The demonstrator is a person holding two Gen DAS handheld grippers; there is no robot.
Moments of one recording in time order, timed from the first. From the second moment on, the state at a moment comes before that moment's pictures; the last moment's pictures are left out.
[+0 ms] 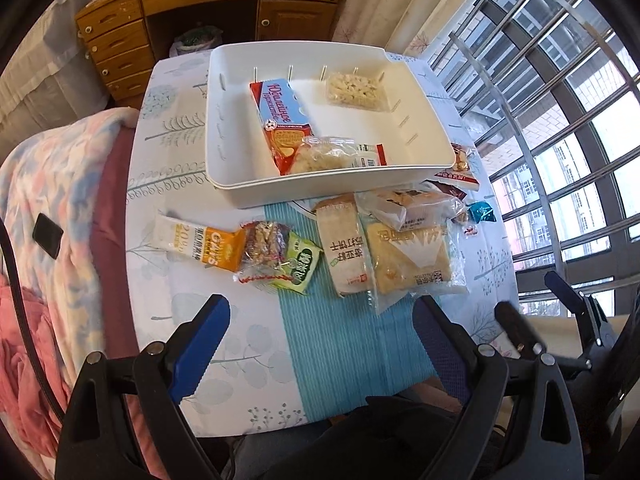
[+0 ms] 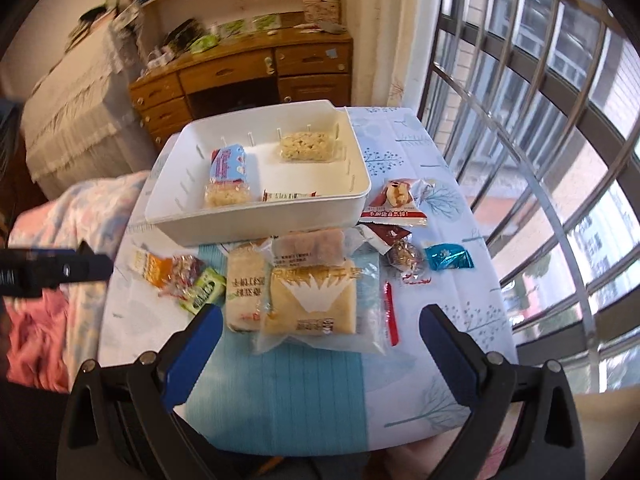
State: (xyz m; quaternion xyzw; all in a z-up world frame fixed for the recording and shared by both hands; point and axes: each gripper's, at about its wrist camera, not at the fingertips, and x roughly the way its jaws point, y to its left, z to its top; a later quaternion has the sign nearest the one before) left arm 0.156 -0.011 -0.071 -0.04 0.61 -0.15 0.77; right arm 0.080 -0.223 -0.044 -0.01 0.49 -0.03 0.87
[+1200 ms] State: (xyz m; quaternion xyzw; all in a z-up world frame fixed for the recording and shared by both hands) left arm 0.169 -0.173 -0.185 -0.13 0.73 0.01 0.67; right arm 0.127 -0.363 -0.112 -0.30 0.51 0.14 0.80
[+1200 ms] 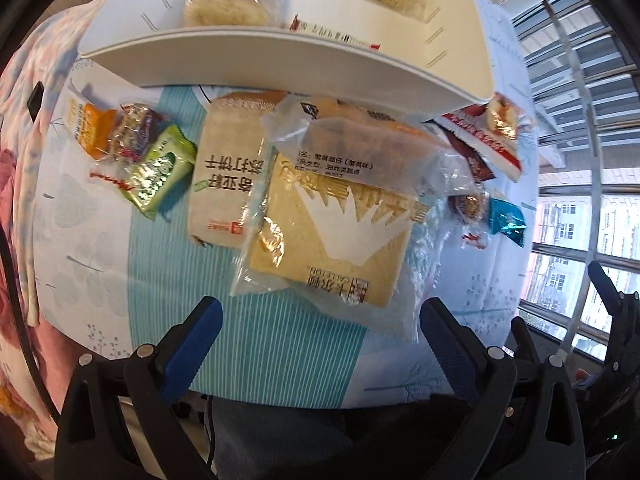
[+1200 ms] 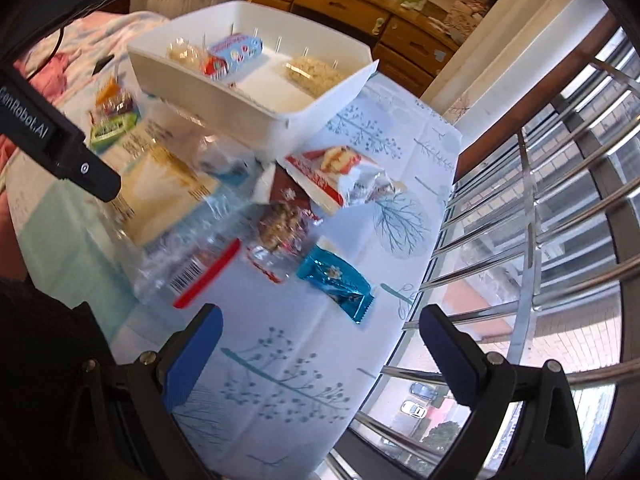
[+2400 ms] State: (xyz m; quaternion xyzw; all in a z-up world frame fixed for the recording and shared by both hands) left arm 0.257 -0.229 -0.260 -0.12 0.73 0.05 0.67; right arm 0.209 -0.409 -0.201 -0.19 0.55 0.21 0.79
